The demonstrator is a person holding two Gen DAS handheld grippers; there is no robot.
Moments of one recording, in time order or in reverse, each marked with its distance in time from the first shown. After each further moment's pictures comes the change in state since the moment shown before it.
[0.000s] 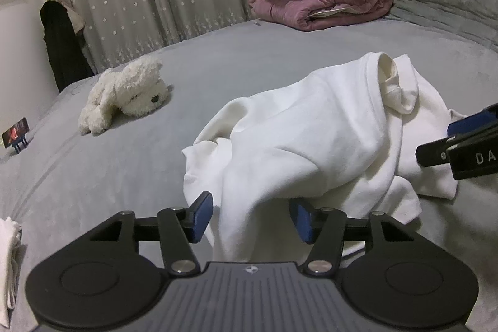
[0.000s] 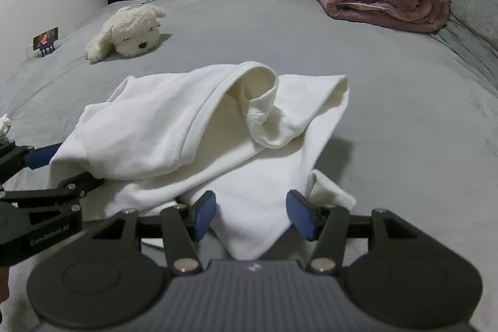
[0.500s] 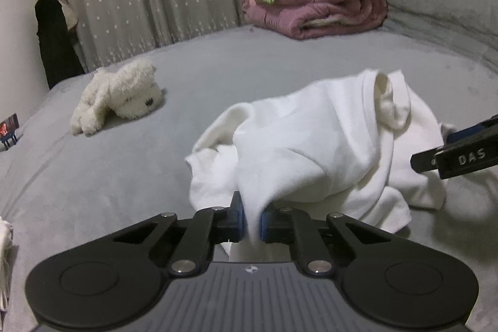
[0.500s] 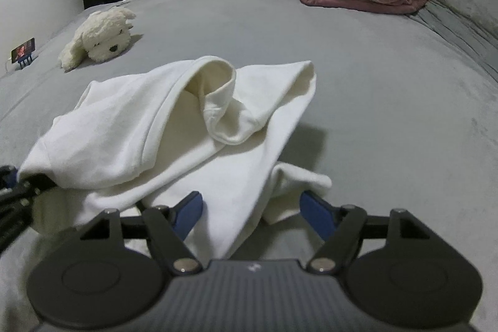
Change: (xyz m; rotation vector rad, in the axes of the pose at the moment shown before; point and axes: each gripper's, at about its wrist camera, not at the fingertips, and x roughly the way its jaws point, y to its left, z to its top) left arm -0.013 0.021 0.004 -0.044 -0.032 -0.058; right arm 0.014 -0.022 0.002 0.067 0.028 -0.041
